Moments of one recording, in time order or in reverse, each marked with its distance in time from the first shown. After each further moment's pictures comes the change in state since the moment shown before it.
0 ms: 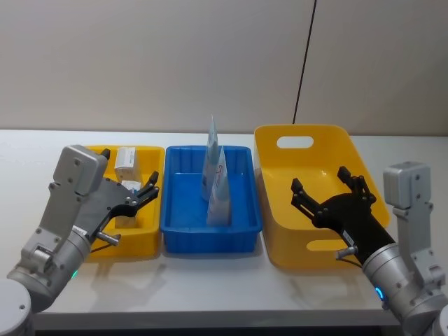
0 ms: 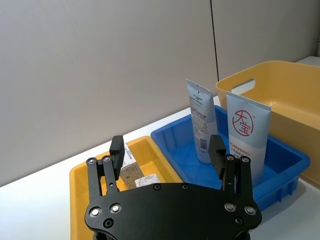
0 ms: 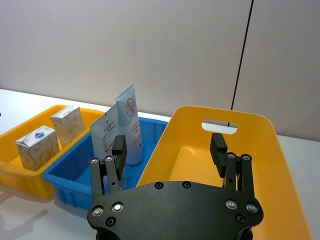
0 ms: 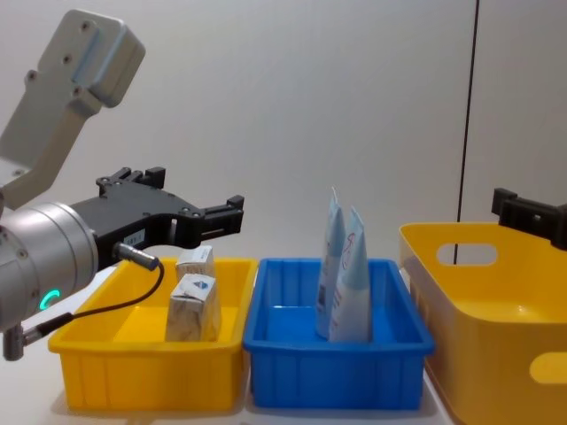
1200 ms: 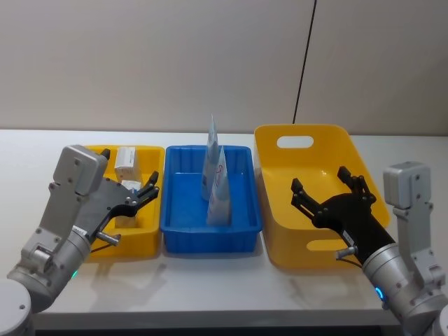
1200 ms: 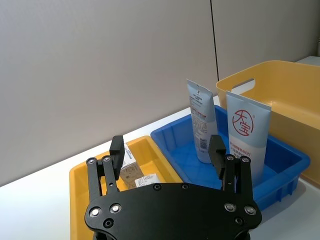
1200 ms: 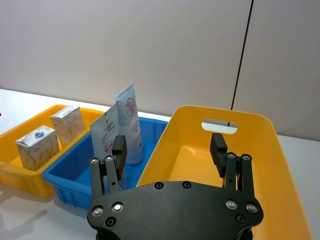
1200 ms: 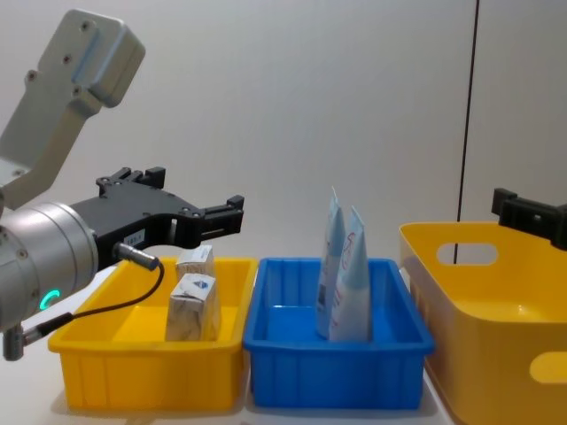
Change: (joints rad) left arm 0.000 0.000 0.000 0.000 0.000 0.000 0.000; right arm 0.000 0.000 0.000 0.000 0.000 0.000 0.000
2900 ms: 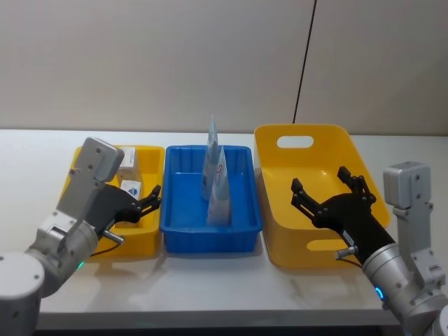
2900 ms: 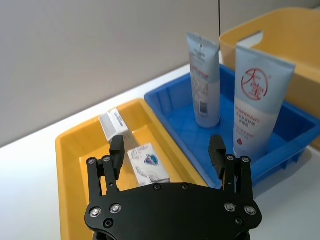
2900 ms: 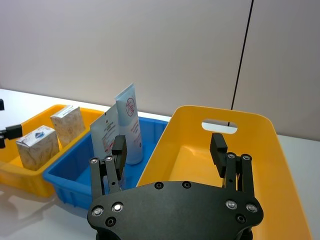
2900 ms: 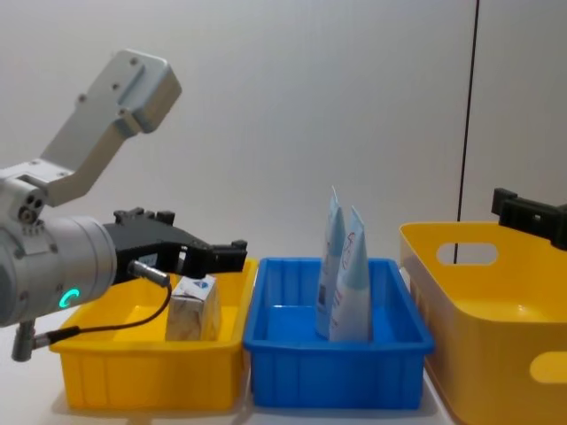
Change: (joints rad) left arm -0.078 -0.024 0.017 0.049 -0.008 0.236 -0.043; right arm 0.000 0.000 0.000 0.000 0.000 0.000 0.000
